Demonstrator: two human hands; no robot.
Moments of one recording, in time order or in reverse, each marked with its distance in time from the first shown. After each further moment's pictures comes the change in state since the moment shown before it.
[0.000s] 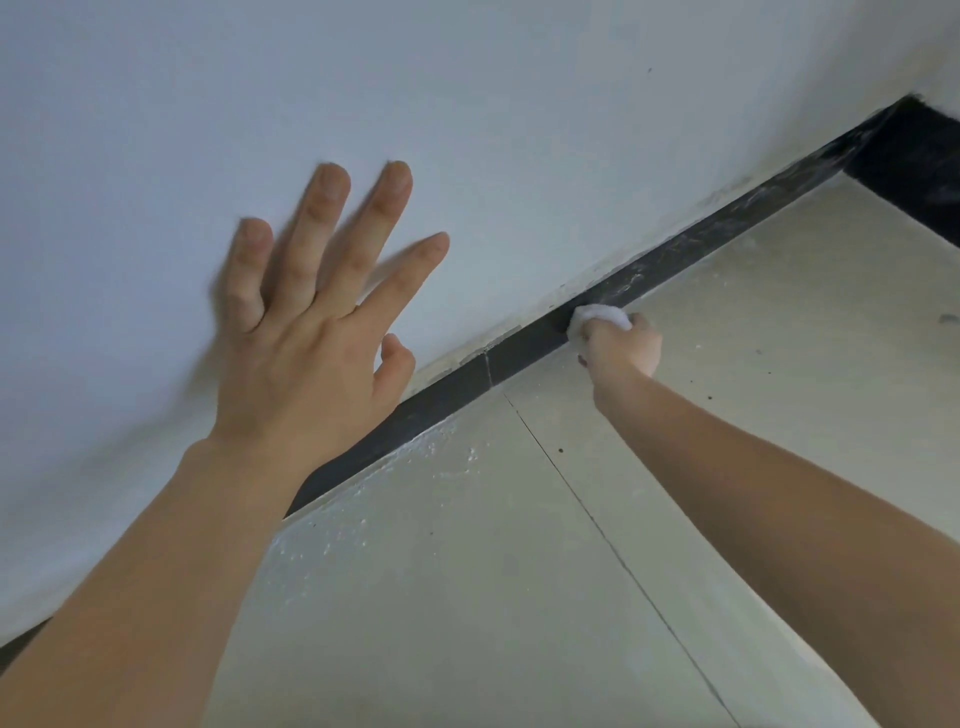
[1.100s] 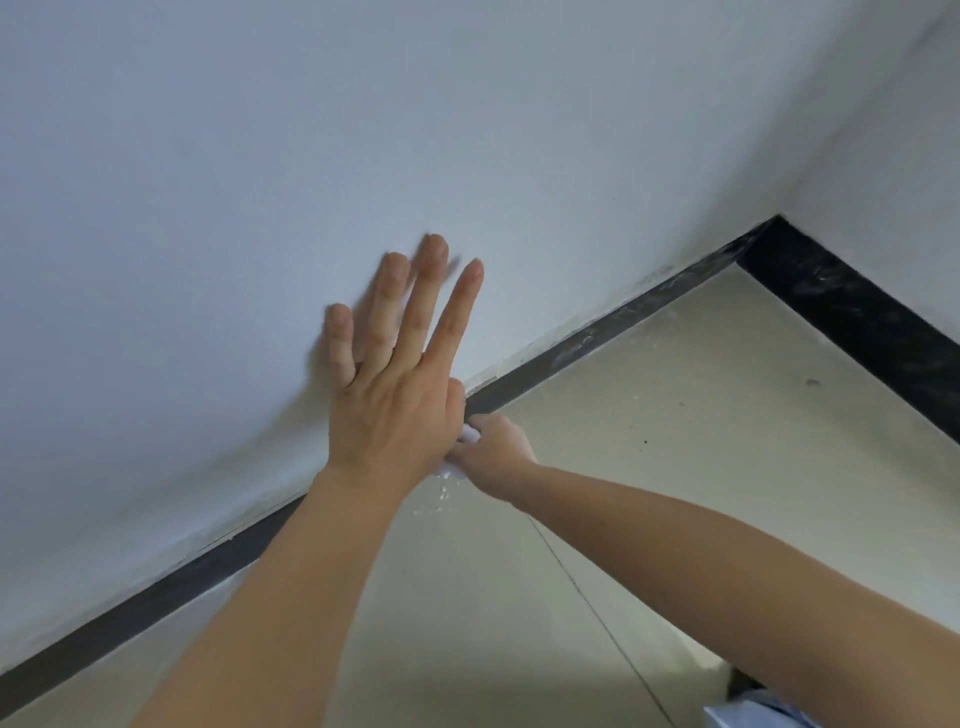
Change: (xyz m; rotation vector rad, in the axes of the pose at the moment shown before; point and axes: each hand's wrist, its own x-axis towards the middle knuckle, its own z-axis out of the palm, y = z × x) left_hand 0.012 0.041 0.016 -0.102 0.193 -0.207; right_hand -0.089 0.004 0.030 -0.774 -0.498 -0.209
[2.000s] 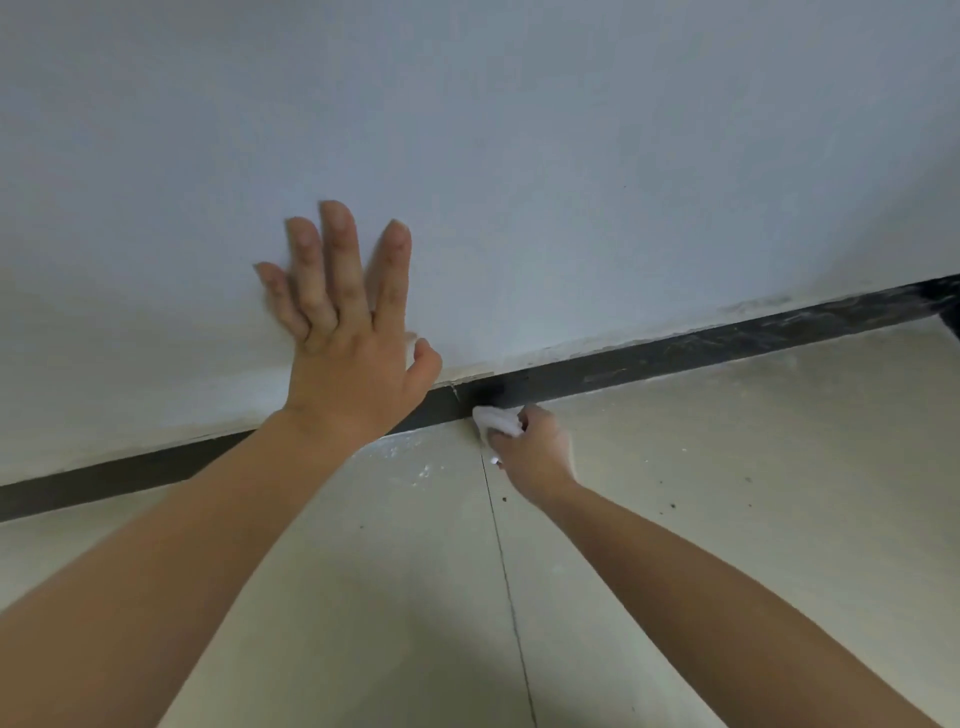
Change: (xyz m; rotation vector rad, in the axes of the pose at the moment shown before) left_hand 0.010 0.029 0.027 0.222 -0.105 -0.181; right_hand 0.058 0.072 -0.044 0.104 -0.139 -0.205
